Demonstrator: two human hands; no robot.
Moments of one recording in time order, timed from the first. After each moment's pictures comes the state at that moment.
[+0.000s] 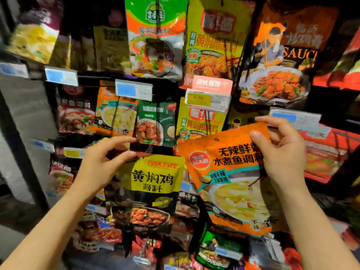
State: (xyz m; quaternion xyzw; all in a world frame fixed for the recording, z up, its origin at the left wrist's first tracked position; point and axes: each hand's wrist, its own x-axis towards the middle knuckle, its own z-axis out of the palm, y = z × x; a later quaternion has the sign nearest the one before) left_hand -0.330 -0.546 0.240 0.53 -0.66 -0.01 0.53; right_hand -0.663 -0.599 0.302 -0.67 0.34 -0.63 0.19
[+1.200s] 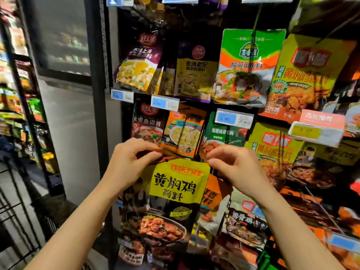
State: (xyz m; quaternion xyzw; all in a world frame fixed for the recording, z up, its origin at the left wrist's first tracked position) left_hand -0.134 -0.478 0.278 0.55 -0.64 0.05 0.53; right_hand -0.383 -0.555 0.308 -0.85 0.30 -0.40 0.14
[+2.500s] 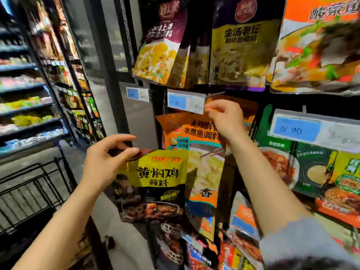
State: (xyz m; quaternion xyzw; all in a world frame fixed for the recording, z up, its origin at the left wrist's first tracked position) left_hand -0.044 -0.555 0.270 0.70 -0.48 0.09 0.52; right_hand -0.210 -0.780 0.316 -0.75 0.31 -0.48 0.33
